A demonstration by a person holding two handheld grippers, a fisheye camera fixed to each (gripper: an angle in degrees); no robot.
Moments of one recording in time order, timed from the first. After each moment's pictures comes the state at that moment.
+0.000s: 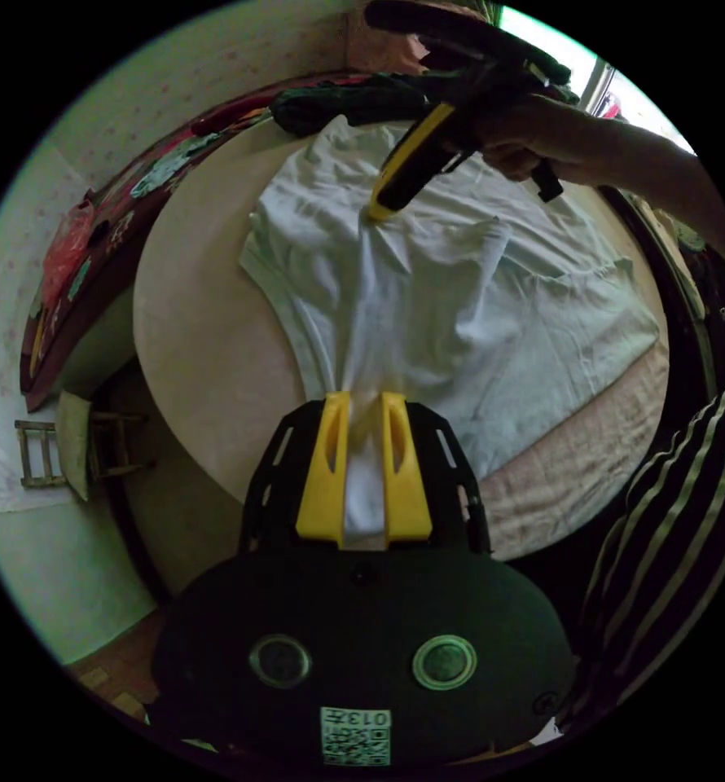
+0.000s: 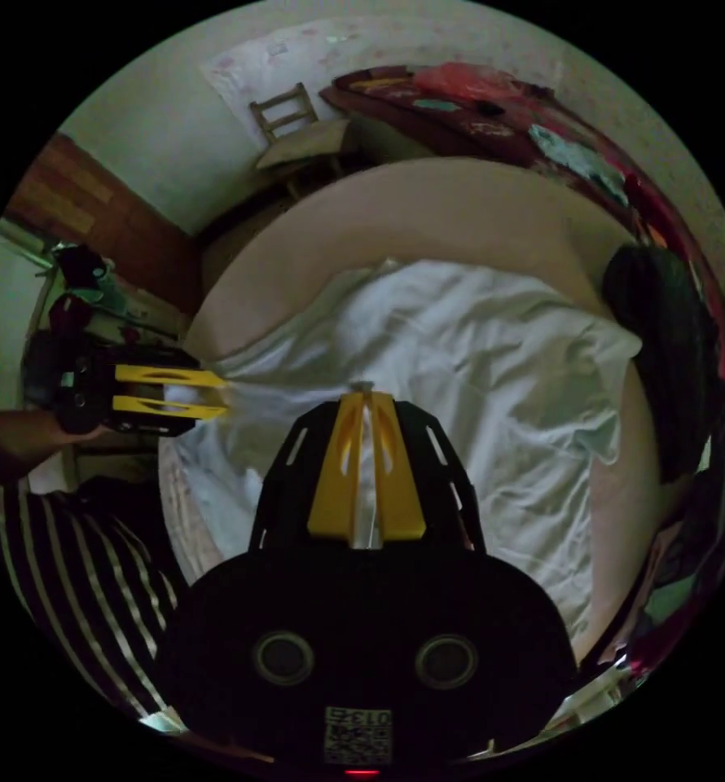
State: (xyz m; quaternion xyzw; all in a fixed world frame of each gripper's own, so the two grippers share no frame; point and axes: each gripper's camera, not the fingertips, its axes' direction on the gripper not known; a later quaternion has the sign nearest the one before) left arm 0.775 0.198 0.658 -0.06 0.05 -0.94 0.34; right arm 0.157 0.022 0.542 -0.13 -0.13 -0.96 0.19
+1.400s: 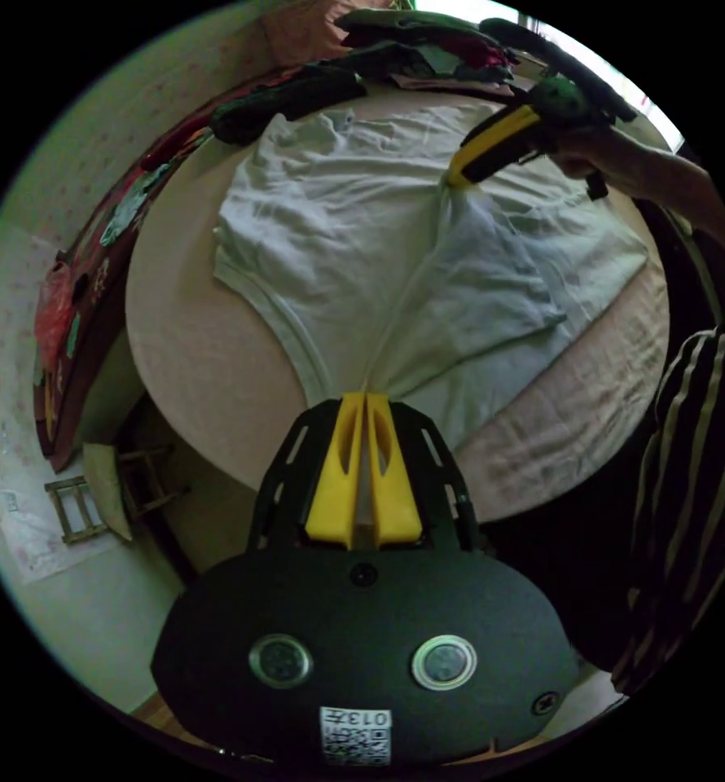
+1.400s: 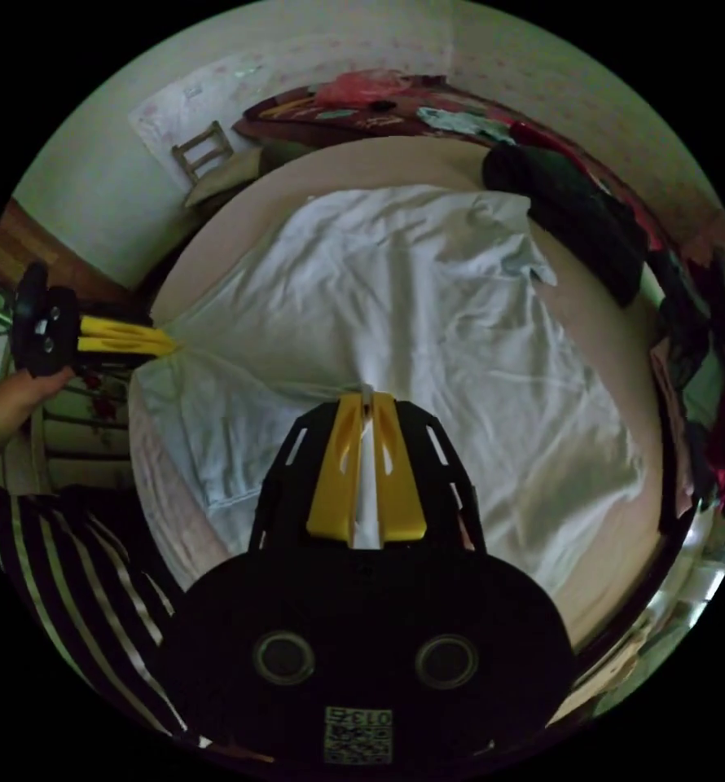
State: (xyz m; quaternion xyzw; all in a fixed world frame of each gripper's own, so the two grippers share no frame) left arm 0.764 0.158 0.678 -0.10 0.07 -0.89 0.44; right arm 0.239 -0.095 0.546 -0.09 -0.13 -0.92 0.36
